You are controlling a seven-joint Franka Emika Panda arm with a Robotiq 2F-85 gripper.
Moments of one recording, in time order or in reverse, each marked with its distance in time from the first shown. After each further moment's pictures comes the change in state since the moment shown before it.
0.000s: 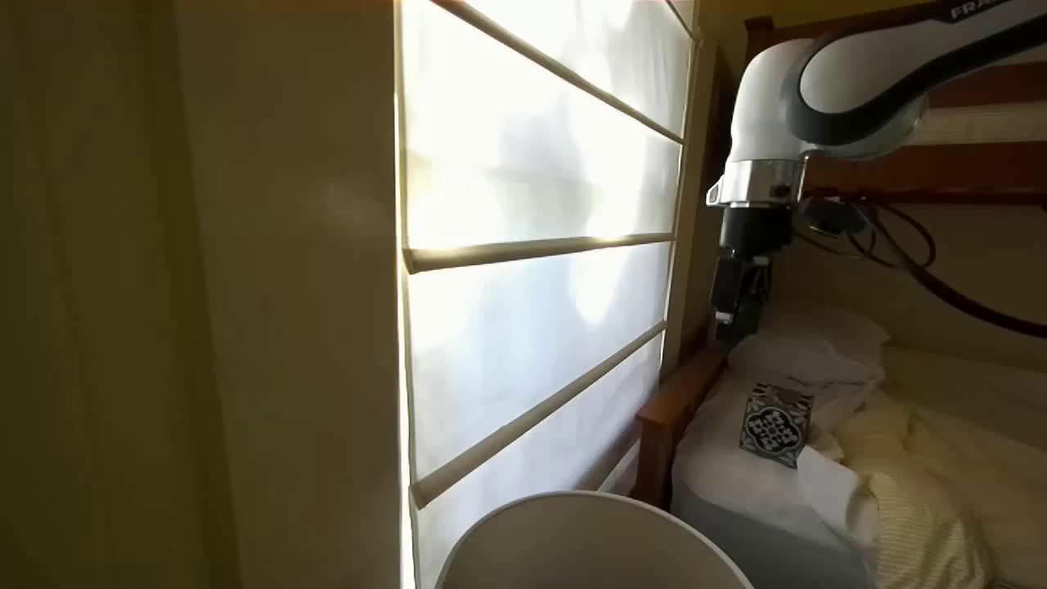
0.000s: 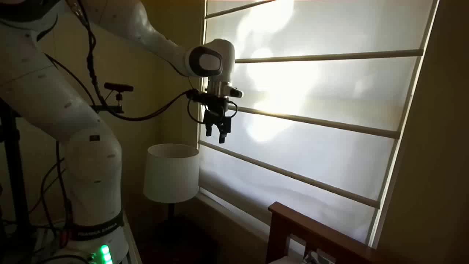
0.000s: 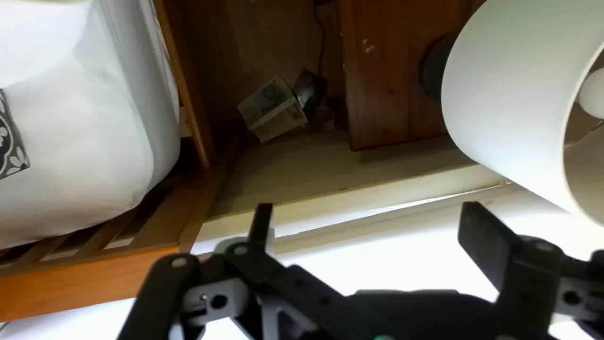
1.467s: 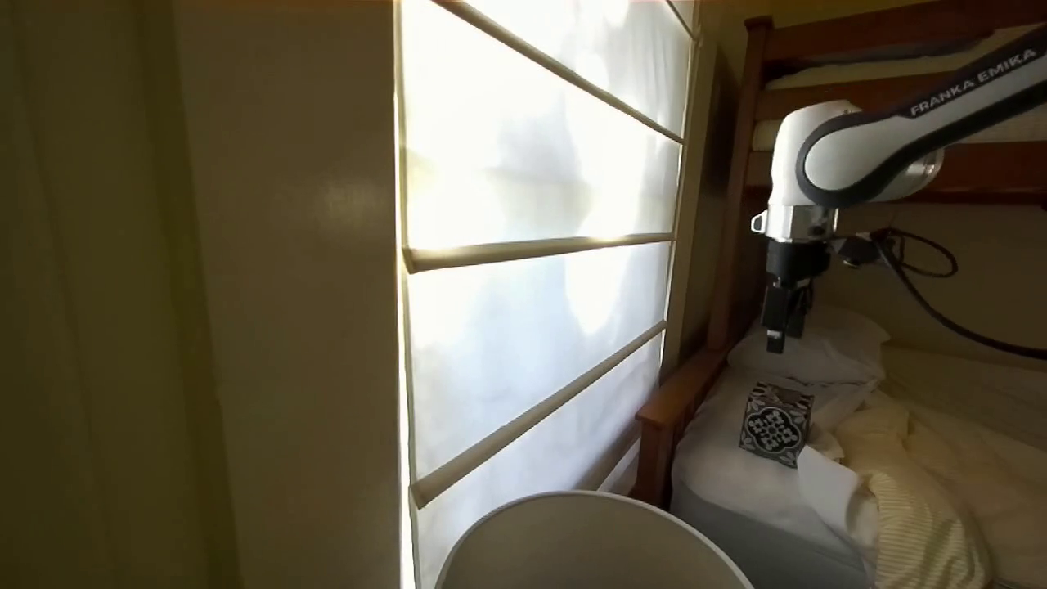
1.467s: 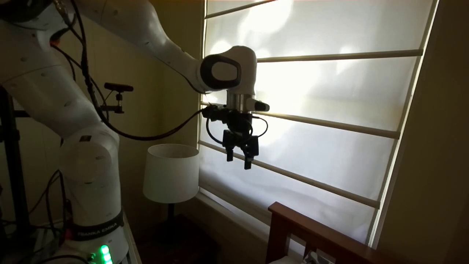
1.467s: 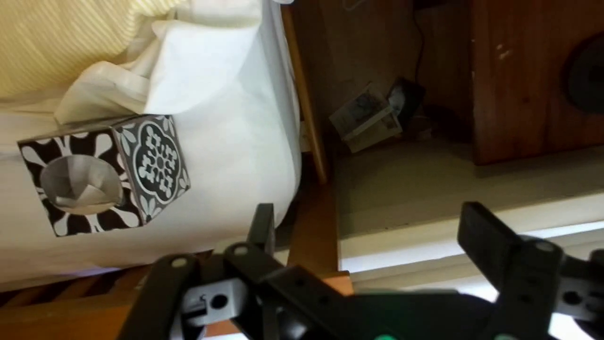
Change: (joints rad) arm -0.170 0.069 -0.188 -0.044 -0.259 0.131 -0.176
